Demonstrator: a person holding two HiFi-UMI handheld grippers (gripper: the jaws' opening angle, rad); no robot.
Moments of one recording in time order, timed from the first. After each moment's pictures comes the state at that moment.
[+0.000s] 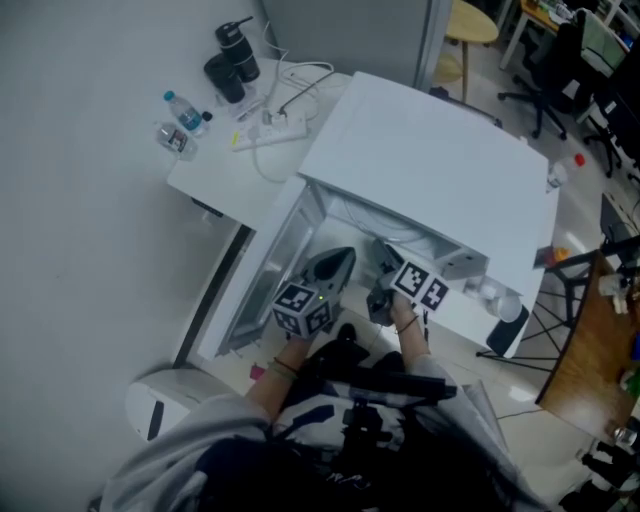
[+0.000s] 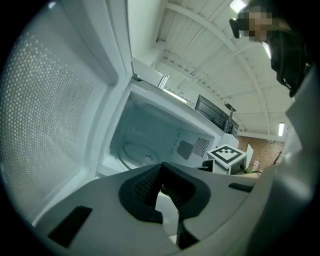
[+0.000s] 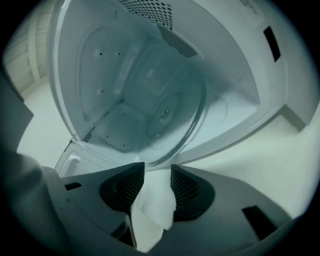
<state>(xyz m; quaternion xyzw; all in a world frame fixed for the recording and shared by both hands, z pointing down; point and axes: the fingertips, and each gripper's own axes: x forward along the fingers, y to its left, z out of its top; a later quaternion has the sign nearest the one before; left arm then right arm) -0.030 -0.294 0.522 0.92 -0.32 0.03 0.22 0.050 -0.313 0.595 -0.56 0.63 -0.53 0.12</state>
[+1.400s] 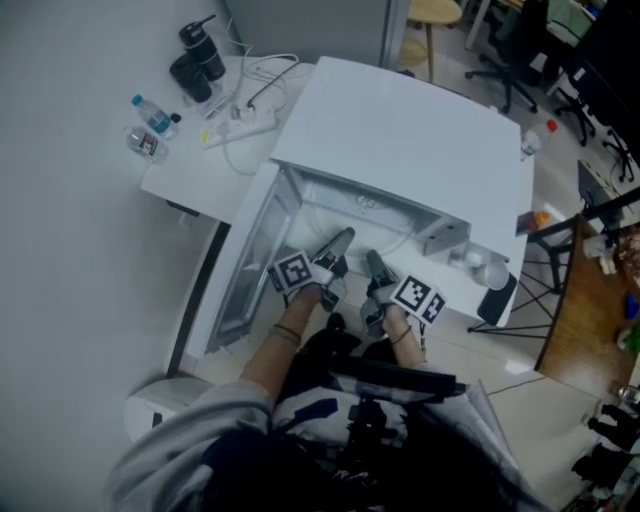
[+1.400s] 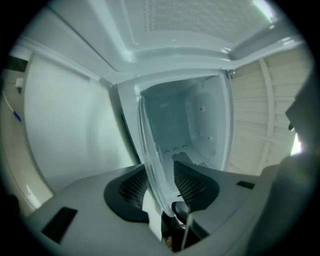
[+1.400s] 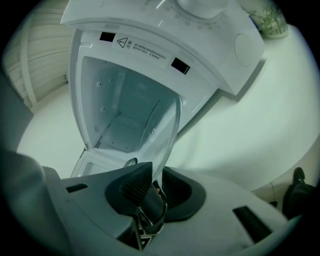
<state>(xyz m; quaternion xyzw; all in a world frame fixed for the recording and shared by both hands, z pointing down) -0.001 -0.309 0.599 0.78 -0.23 -0.12 0.58 0.058 -0.241 0.598 -0.55 0.59 -0.56 0.20</state>
